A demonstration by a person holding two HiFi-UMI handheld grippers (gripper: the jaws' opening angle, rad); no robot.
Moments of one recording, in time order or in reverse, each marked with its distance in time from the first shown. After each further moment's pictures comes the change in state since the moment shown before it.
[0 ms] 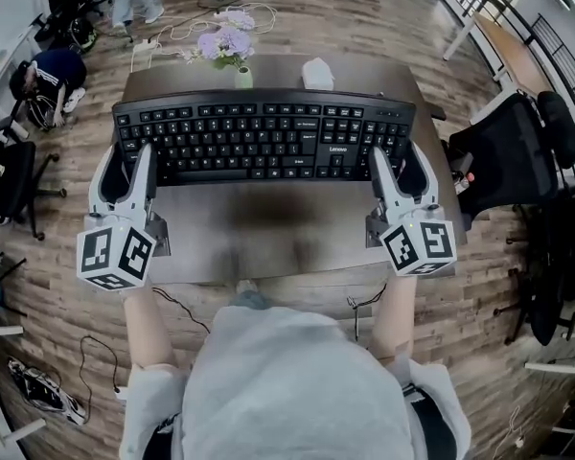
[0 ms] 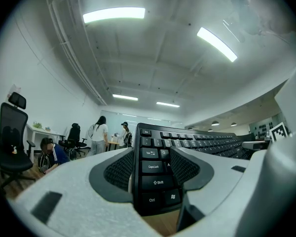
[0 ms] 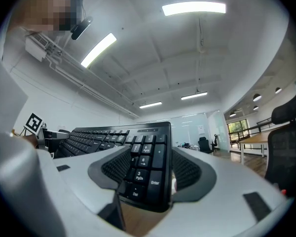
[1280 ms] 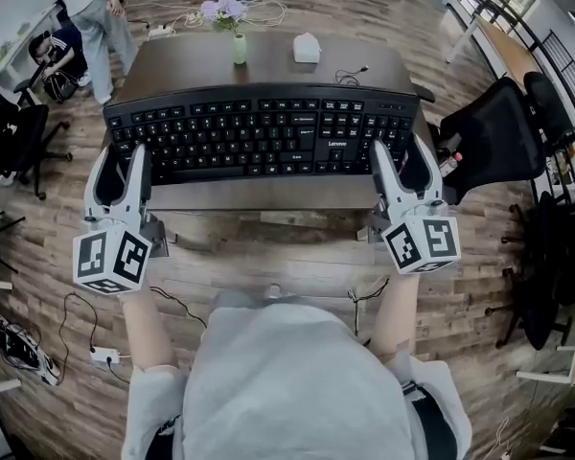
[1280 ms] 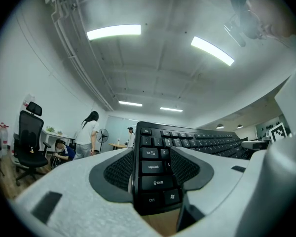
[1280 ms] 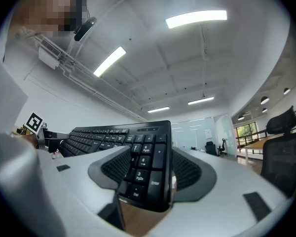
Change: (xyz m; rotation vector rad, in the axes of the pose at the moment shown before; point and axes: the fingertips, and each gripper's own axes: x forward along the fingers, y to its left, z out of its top) left arm -0.185 -0.103 0.026 -0.008 -0.053 0.084; right arm -0.170 0.004 0.055 -0.030 -0.037 0.104
